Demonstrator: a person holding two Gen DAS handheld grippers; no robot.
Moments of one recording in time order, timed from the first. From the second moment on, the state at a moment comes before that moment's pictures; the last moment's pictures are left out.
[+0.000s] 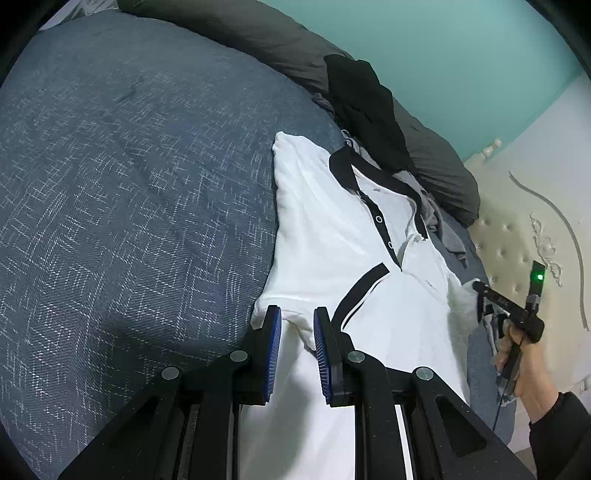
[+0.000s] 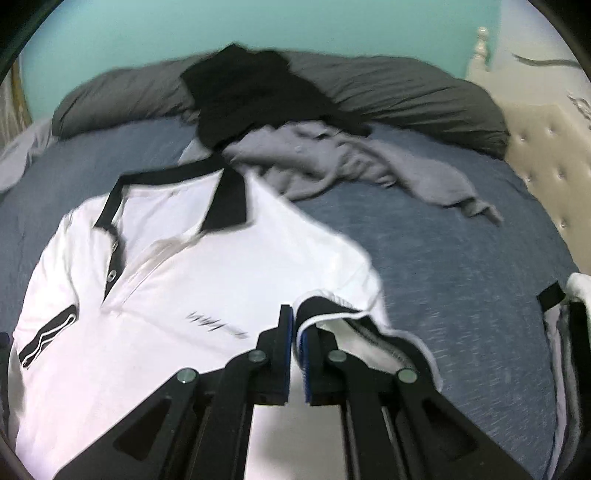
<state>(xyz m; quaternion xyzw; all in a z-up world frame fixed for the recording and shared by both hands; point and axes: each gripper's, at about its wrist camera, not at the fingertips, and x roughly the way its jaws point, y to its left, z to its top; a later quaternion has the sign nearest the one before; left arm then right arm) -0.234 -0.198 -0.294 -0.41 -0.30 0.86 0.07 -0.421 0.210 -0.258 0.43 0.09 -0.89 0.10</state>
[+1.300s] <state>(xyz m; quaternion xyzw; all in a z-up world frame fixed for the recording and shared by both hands) -0.234 -0.199 -0.296 -0.41 -0.31 0.85 0.08 -0.419 0.314 -0.281 0.46 -0.06 -0.88 0.14</state>
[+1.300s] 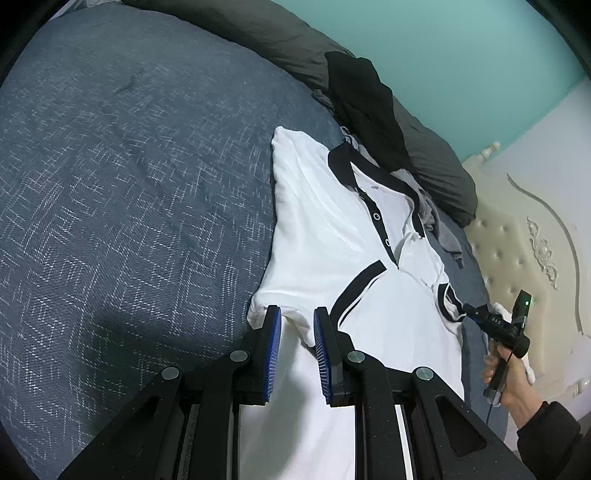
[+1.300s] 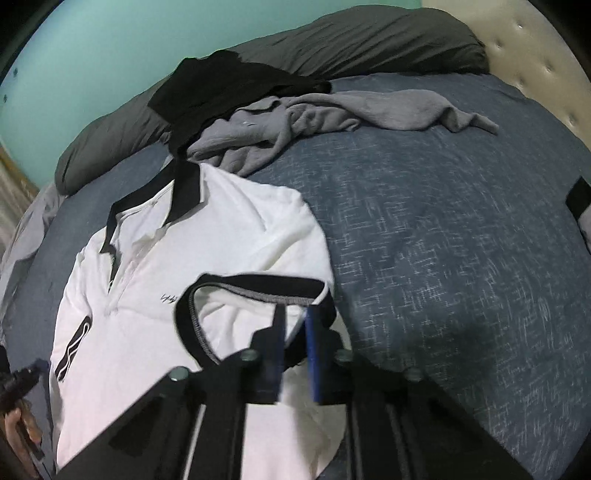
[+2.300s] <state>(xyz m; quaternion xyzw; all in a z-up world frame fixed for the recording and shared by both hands) -0.232 -0.202 -0.294 -0.41 -0.32 0.85 0.08 -0.410 0.294 -0.284 0.50 -0.02 -0.86 0.12</state>
